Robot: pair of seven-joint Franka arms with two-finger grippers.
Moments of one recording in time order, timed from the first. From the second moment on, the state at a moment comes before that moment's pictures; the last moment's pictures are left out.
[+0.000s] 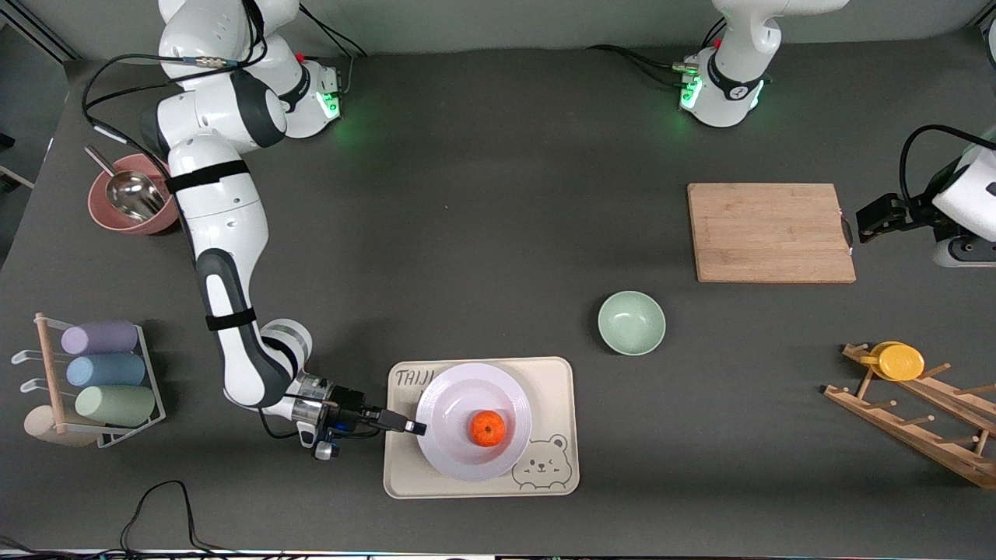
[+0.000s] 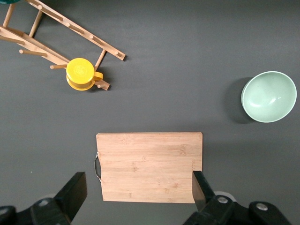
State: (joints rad) left arm -0.04 0.01 0.02 -1.67 0.09 1.64 0.02; right arm 0.18 1.19 0.01 -1.11 1.66 2.07 -0.76
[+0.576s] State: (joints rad) left arm -0.04 0.01 0.02 -1.67 0.13 1.58 0.01; right arm 0.18 1.20 0.03 -1.11 1.67 2.09 -0.84
